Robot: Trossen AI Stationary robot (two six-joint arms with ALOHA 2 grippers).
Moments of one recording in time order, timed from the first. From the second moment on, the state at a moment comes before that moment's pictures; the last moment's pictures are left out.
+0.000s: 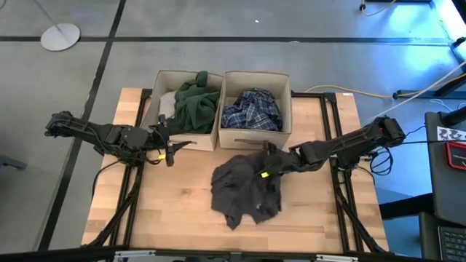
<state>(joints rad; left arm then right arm) -0.25 0.62 0.56 -0.26 -0.59 -0.06 0.28 1.49 1.14 -0.48 0.20 0.30</state>
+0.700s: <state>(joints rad) -0.26 0.48 0.62 -0.18 -0.59 0.00 0.15 1.49 1.69 -0.06 0.47 -0.33</state>
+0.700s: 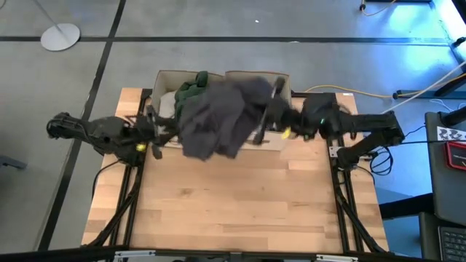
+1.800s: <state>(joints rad) -0.25 0.32 0.56 0.12 -0.59 0.26 -0.28 2.23 1.82 0.64 -0.39 -0.44</state>
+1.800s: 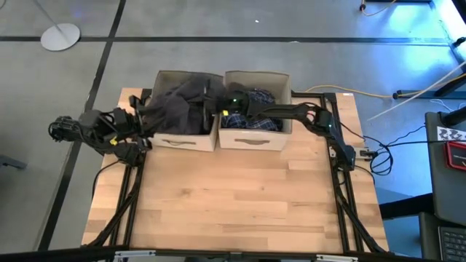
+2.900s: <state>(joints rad) -0.23 0.42 0.50 0.11 -0.88 0.26 -0.25 1.96 1.82 -0.12 -0.21 -0.14</state>
